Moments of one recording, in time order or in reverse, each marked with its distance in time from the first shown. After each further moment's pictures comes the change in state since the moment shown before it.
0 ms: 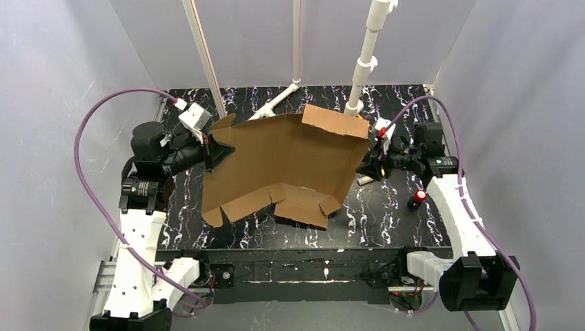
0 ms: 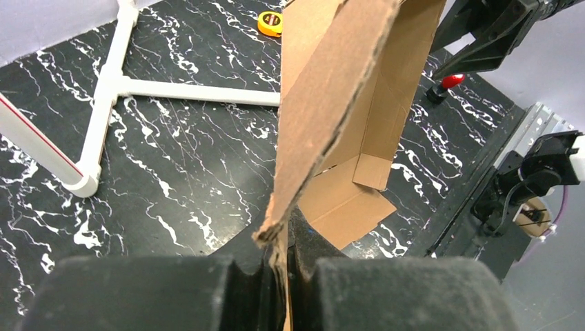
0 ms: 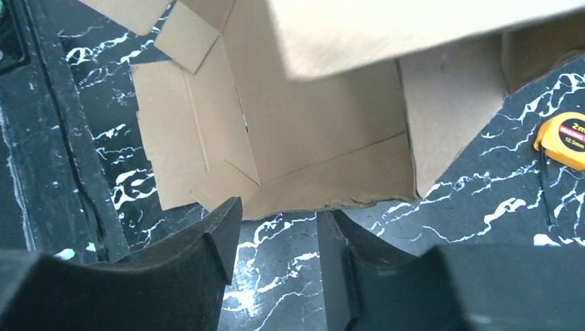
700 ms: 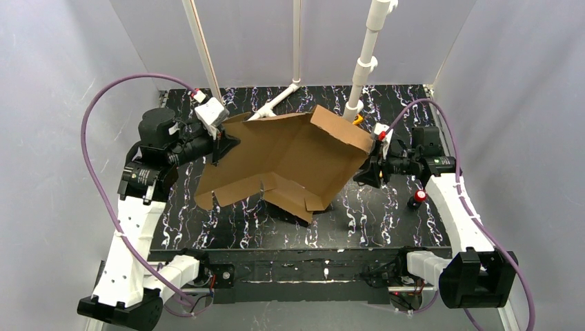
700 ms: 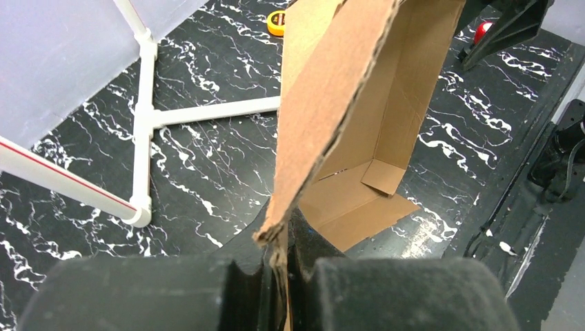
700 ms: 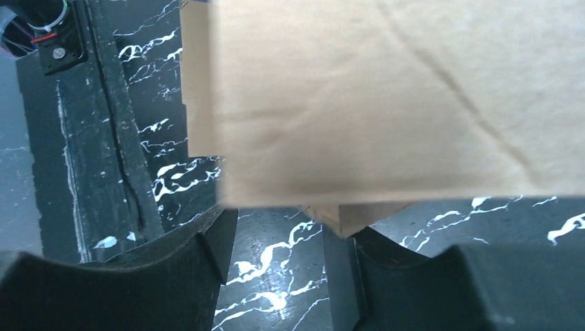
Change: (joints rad) left arm -0.150 0.103 0.167 -0.097 -0.123 0.226; right arm 0.000 0.017 -0.011 -0.067 -0.079 -0.034
